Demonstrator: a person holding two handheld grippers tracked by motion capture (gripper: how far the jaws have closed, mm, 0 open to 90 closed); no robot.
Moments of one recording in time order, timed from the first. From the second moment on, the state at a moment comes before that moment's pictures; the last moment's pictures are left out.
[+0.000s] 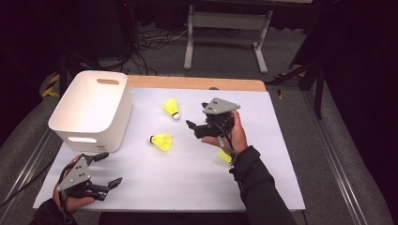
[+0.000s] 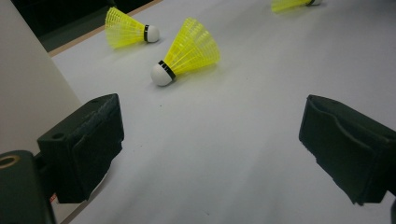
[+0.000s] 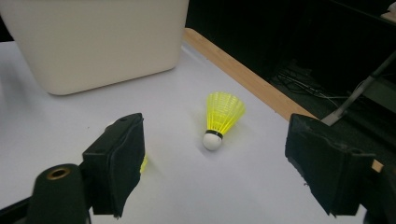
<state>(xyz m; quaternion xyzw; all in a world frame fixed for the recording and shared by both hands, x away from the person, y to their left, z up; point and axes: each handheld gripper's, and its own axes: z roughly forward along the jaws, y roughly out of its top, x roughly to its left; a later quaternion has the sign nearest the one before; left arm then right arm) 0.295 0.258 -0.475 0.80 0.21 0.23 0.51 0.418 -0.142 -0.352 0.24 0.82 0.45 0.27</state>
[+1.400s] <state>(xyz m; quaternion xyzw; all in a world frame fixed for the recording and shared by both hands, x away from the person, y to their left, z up) 0.296 0.258 -0.474 0.80 0.19 0.22 0.52 0.579 -0.038 -0.448 0.37 0.87 0.29 0.17</state>
